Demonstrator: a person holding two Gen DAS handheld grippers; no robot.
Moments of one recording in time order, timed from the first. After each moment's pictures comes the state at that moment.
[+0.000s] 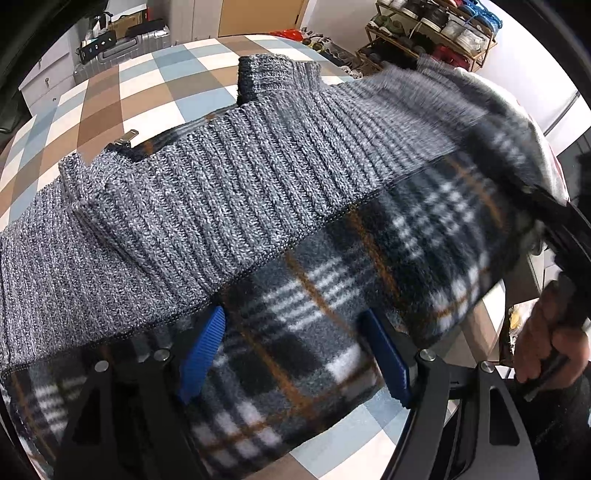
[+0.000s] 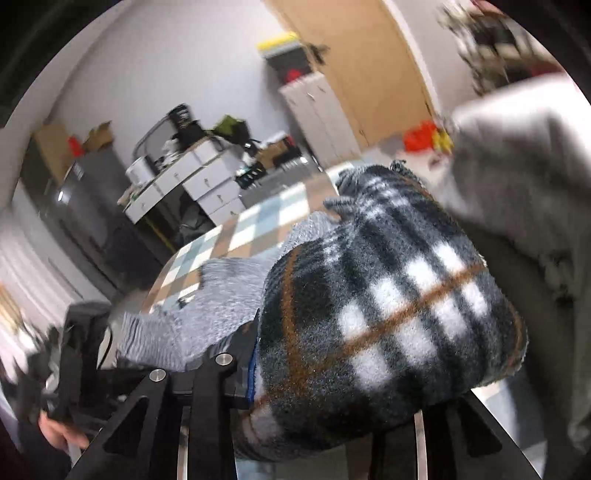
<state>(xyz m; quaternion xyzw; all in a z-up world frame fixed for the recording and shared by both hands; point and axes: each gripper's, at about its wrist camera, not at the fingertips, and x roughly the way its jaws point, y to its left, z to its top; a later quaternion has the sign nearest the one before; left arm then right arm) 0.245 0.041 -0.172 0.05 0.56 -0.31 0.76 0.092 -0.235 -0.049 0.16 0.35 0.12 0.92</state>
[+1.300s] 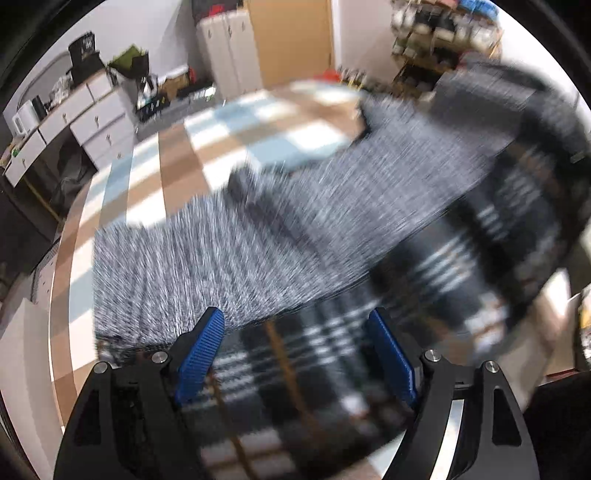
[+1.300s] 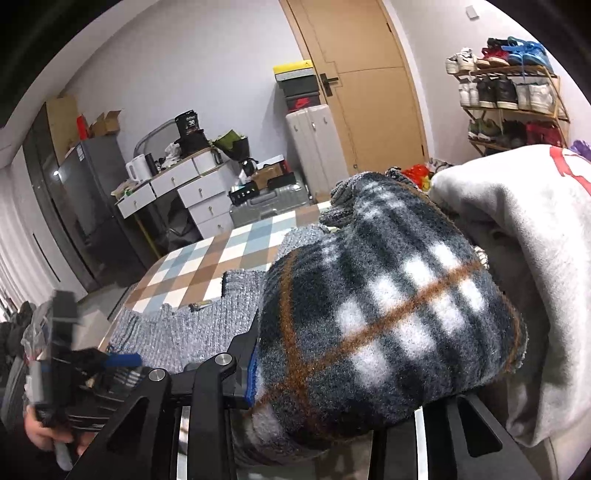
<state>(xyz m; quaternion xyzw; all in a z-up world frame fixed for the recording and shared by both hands) 0.193 0.077 -0.164 0.15 0.46 -0.20 0.85 0.062 -0.244 -0.028 0.11 0.31 0.09 0.94</state>
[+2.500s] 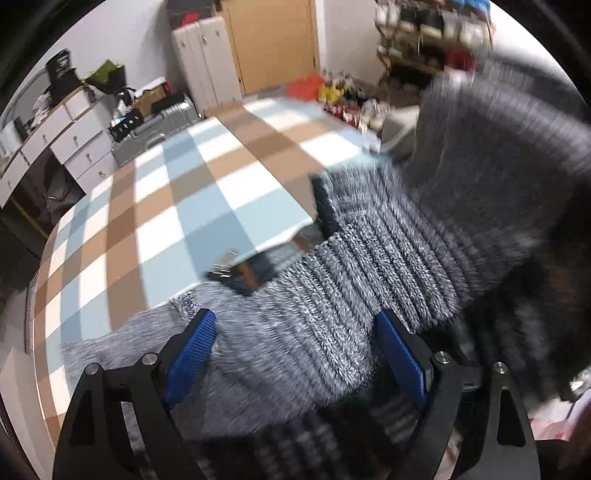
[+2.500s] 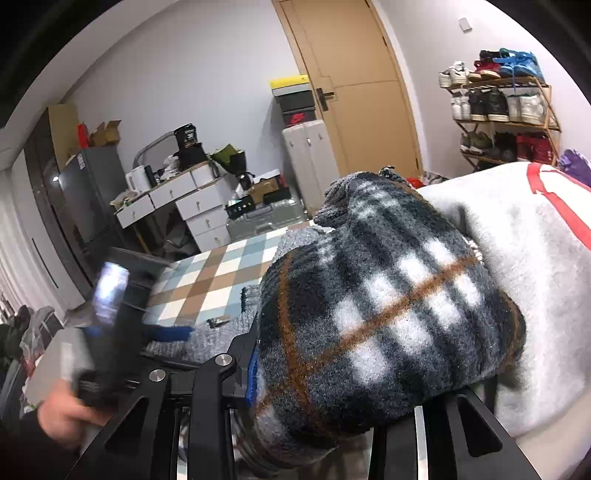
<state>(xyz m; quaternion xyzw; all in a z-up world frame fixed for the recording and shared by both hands) 0.222 -0.023 -0.137 0.16 0.46 -0.21 0.85 0.045 -0.262 -0.013 0.10 0.29 0.08 0.95</state>
